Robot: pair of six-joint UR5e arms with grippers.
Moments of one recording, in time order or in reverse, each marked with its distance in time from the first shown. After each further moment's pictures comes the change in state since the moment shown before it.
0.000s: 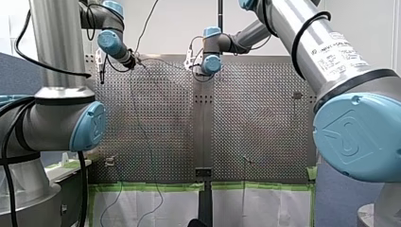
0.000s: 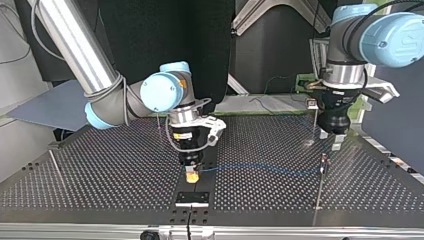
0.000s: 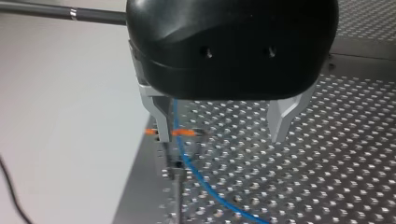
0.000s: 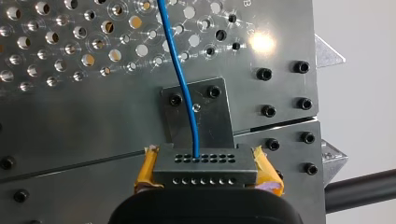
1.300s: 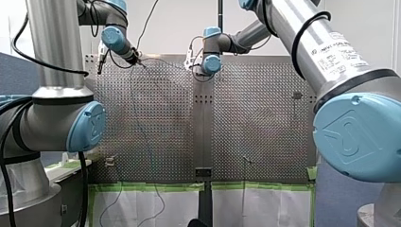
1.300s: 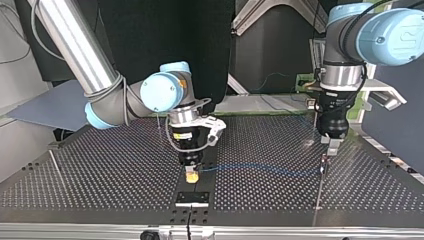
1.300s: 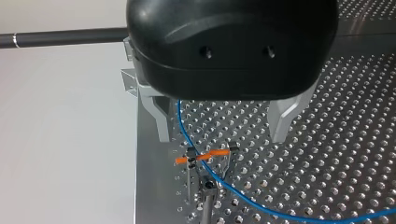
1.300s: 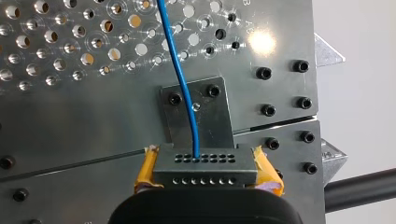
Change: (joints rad) left arm -0.044 -0.001 0.038 0.004 -0.046 0.238; right arm 0.000 0.000 0.000 -0.001 0.002 -0.001
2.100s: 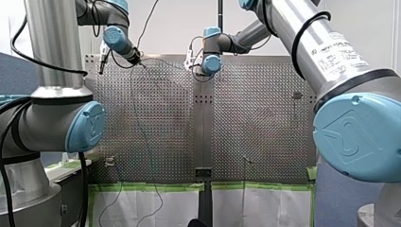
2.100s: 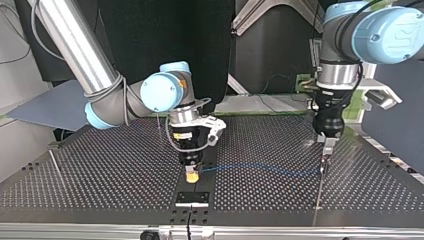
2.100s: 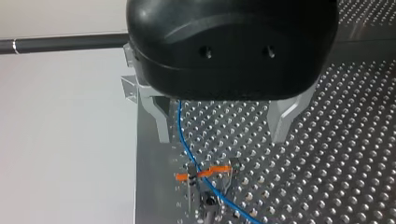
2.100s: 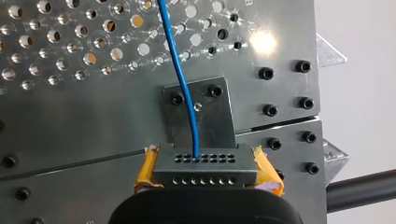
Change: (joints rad) left arm -0.025 -0.001 0.000 0.000 -0.010 0.000; right arm 0.000 0.000 0.000 0.005 -0.001 -0.002
